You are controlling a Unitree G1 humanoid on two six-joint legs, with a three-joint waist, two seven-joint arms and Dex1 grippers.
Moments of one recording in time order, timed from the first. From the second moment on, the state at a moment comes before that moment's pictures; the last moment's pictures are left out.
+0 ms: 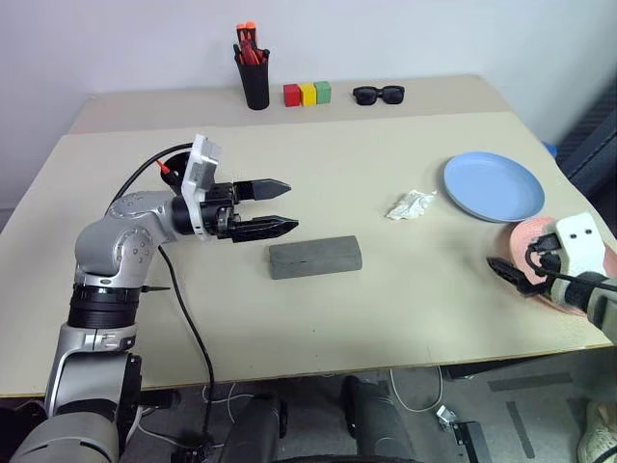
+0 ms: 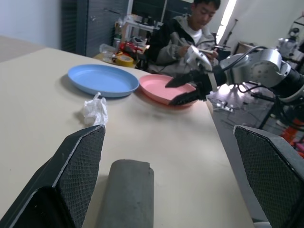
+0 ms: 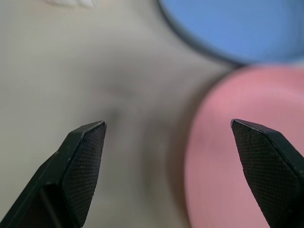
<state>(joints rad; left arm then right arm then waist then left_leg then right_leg) -0.68 0.58 0.05 0.08 -0.64 0.63 -1.29 -0.01 -0.80 -0.45 -0.28 0.32 0.91 0.55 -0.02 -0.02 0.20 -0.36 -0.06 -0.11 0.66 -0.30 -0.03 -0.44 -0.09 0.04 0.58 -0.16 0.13</state>
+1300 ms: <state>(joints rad) -0.61 0.54 0.07 0.01 -0.63 0.52 -1.15 -0.72 -0.76 -0.08 0.59 0.06 0.22 0.55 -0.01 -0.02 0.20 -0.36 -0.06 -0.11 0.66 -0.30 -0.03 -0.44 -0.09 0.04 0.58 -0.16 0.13</state>
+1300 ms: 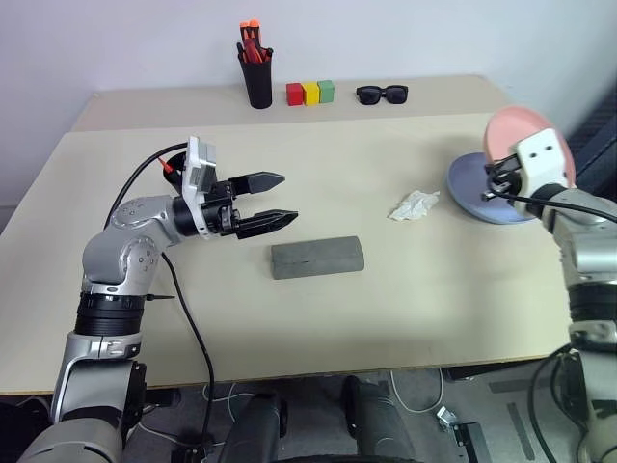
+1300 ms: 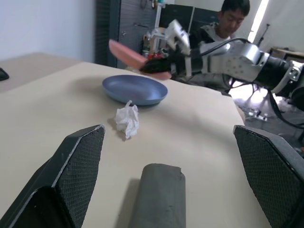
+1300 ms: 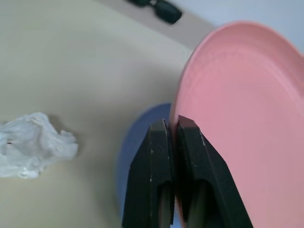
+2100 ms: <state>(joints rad) -0.59 0.56 0.09 -0.05 -0.67 0.56 -1.10 -0.62 -0.56 -0.11 0.31 0.26 0.47 0.57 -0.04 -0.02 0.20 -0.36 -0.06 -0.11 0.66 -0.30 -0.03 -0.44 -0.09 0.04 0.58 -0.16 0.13</state>
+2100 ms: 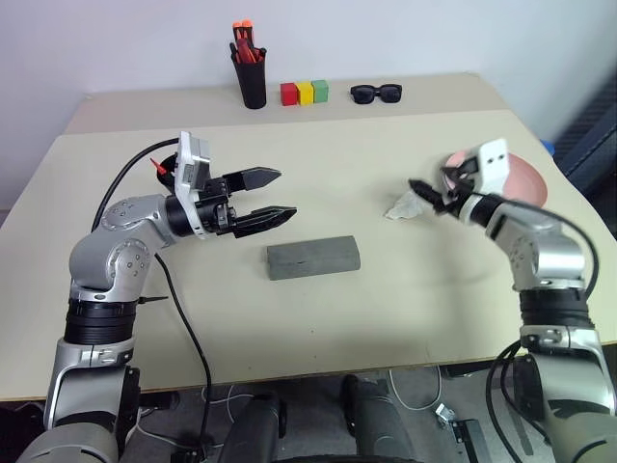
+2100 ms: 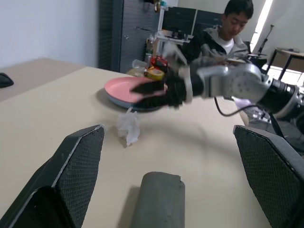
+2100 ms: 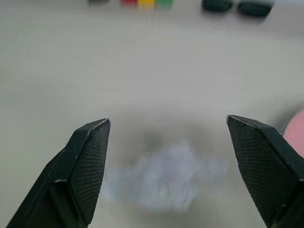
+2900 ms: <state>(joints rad) -0.56 0.57 0.10 -0.13 -0.70 0.62 -1.03 -0.86 -0.54 -0.20 0.77 0.21 0.20 0.53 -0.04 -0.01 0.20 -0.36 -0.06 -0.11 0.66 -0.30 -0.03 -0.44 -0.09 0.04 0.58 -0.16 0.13</state>
